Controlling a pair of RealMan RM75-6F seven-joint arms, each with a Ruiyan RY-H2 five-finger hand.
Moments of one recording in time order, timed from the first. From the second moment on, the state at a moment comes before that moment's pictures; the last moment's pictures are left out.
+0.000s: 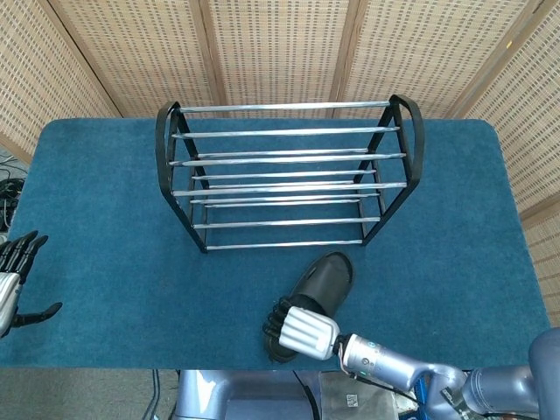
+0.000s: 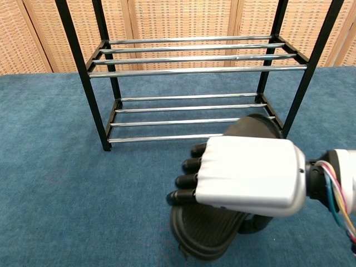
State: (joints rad) left arm -0.12 -0.90 -0.04 -1.87 1.42 1.37 0.02; right arm 0.89 -1.44 -0.14 -1.67 -1.78 0.96 -0.66
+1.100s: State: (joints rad) left arm -0.17 -0.89 -0.07 -1.84 1.31 1.27 0.00; right arm 1.24 -1.59 -0.17 -0.85 -2.12 0.98 -0.12
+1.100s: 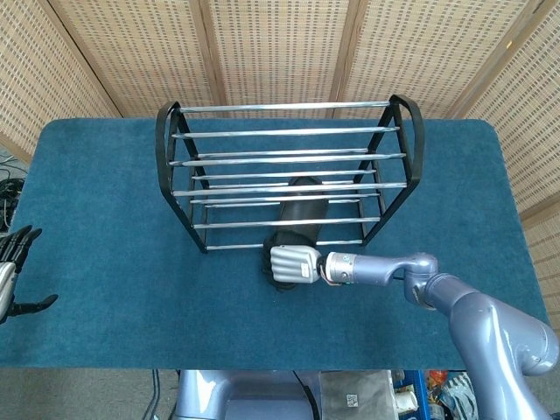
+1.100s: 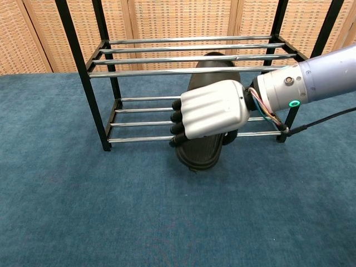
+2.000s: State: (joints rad) left arm -0.19 -0.89 -0.06 -1.83 1.29 1.23 0.00; right arm 1.26 -1.66 -0.21 -0.67 -2.08 0.94 -0.14
